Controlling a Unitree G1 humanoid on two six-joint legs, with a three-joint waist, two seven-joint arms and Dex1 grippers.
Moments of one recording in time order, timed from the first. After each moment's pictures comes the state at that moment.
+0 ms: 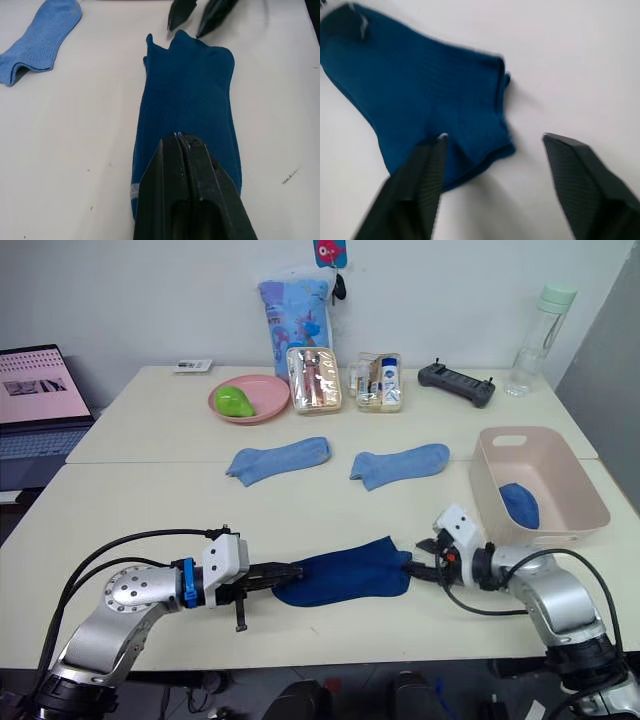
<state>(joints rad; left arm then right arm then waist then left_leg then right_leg) -0.07 0.69 -0.06 -0.23 -0.30 0.13 -1.05 -0.26 -0.65 0.12 -0.24 0.36 0.80 0.84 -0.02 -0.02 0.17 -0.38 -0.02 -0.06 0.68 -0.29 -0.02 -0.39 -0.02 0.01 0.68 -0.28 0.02</state>
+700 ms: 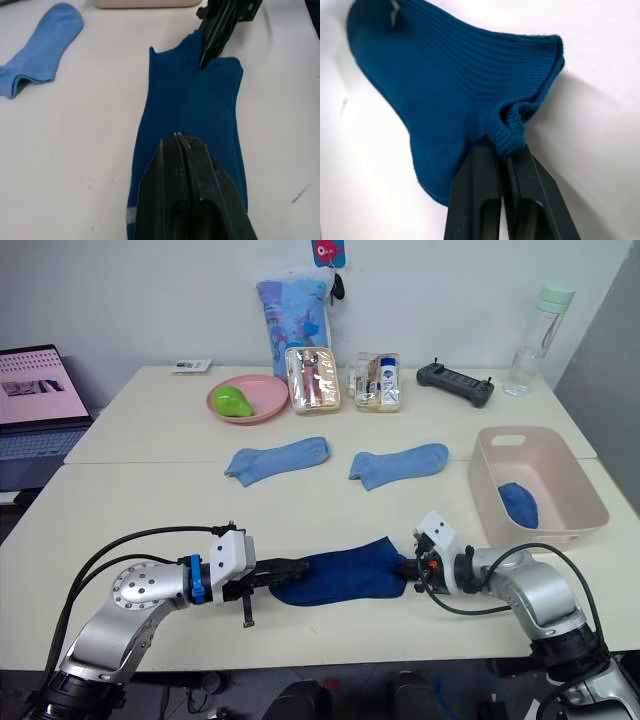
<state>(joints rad) -0.13 0.67 -0.08 -0.25 -0.31 0.17 -1.04 -0.34 -0.64 0.17 -0.22 0.45 0.96 0.88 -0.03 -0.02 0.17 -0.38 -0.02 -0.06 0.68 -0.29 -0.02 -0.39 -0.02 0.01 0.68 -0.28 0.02</state>
